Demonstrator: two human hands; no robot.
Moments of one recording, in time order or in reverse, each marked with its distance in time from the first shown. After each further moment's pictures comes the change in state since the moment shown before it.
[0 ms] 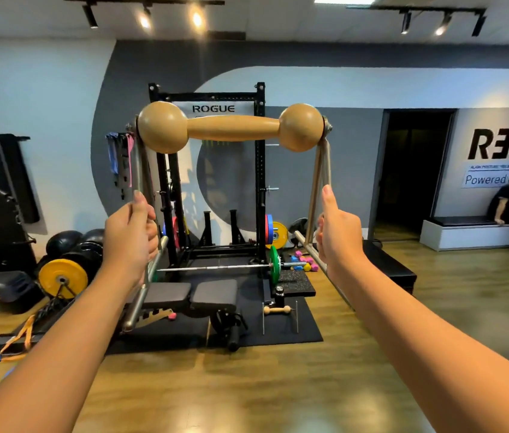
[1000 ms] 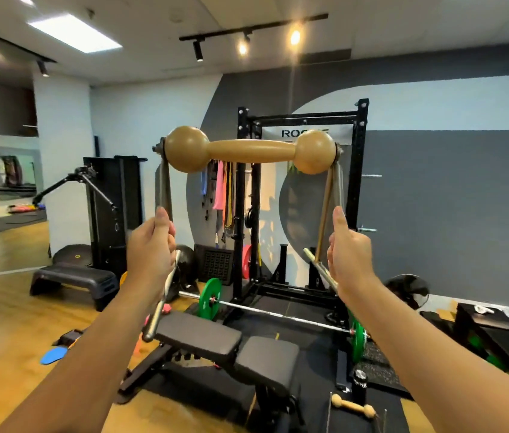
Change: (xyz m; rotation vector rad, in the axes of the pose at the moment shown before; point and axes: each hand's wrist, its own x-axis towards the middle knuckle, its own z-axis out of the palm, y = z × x) left_hand 0.294 -0.224 0.135 0.071 0.387 0.082; right_hand 0.428 0.184 0.205 0.132 -0.329 -0.043
